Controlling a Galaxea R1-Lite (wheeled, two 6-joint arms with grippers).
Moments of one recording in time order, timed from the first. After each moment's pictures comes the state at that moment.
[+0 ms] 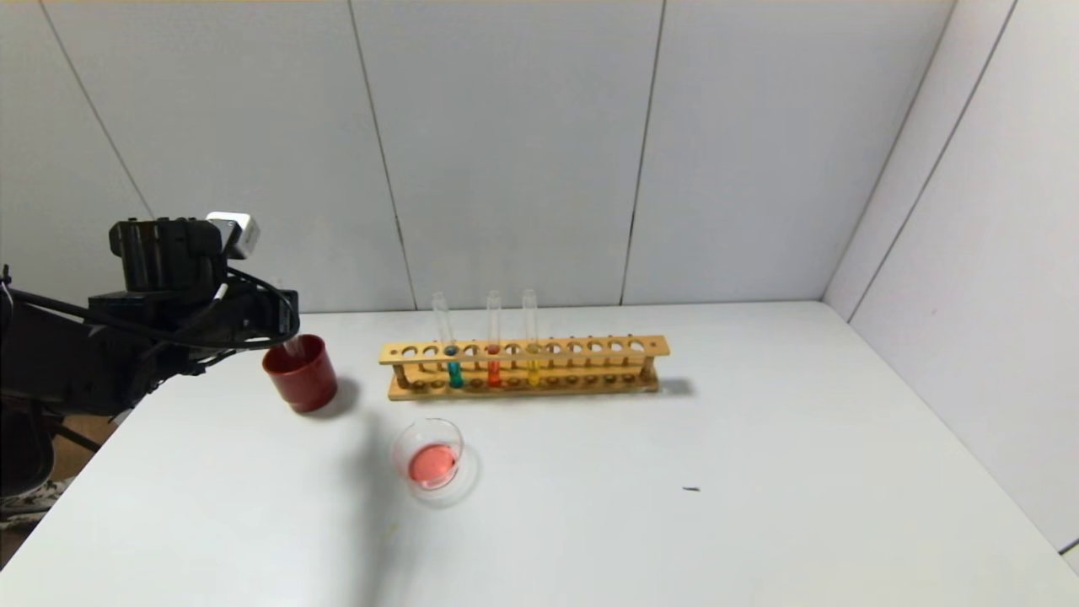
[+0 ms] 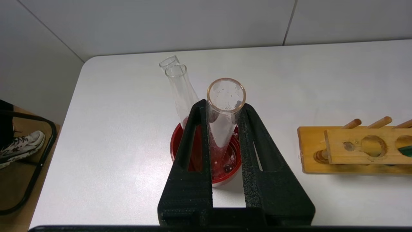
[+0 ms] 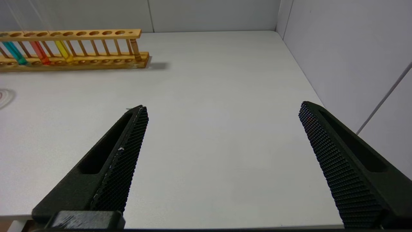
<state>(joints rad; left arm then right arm) -0.01 1.84 -0.91 -0.61 0.10 0.05 0.00 0.00 -0.01 0.02 0.00 0.02</state>
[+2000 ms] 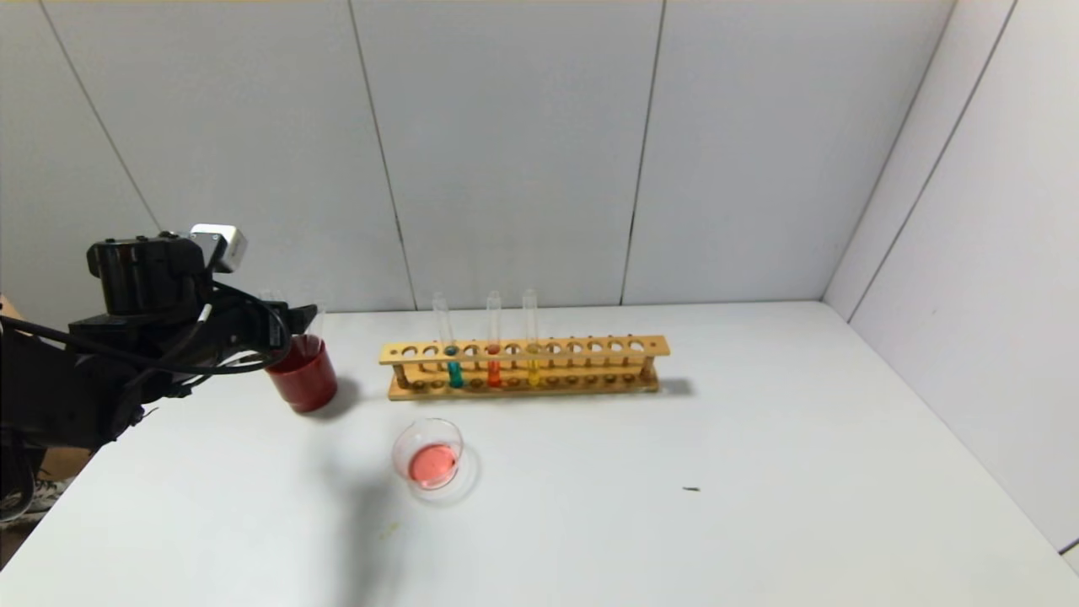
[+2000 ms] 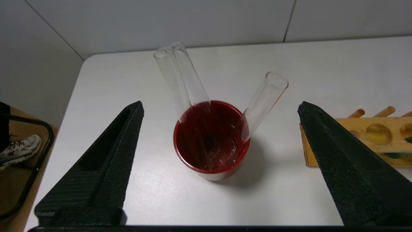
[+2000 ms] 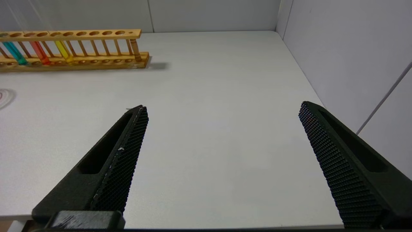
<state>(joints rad) 0.01 1.82 -0.80 -0.74 0.07 0.06 0.00 0.00 -0.01 0.02 0.00 0.02</state>
